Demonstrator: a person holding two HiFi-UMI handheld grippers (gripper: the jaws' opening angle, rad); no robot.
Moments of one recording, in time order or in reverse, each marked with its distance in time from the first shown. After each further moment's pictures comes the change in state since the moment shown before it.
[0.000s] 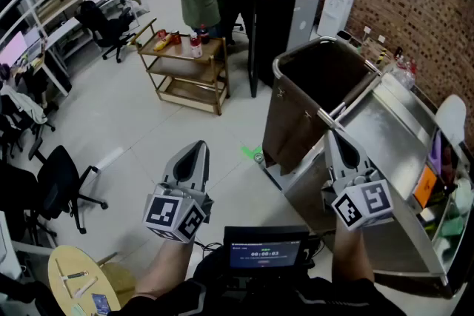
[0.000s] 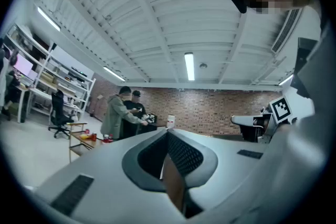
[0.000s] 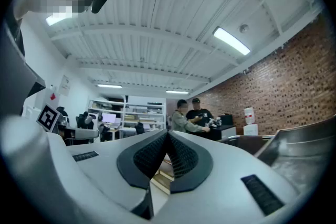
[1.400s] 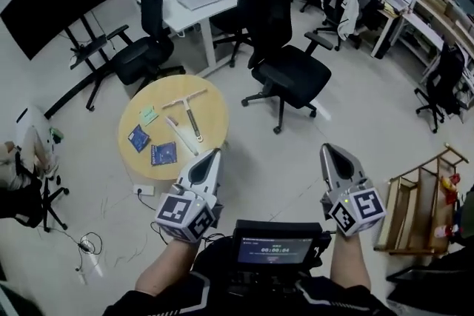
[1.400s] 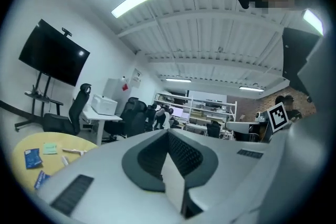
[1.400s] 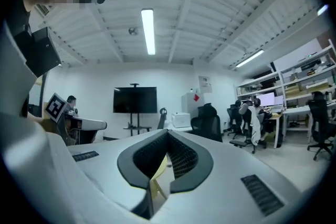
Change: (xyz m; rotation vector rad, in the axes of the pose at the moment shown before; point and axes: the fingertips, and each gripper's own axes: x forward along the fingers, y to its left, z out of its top) left arm -0.667 0.547 0.057 -0.060 -0.229 1.480; right arm 0.346 0.996 -0.149 0.065 0.145 1.610
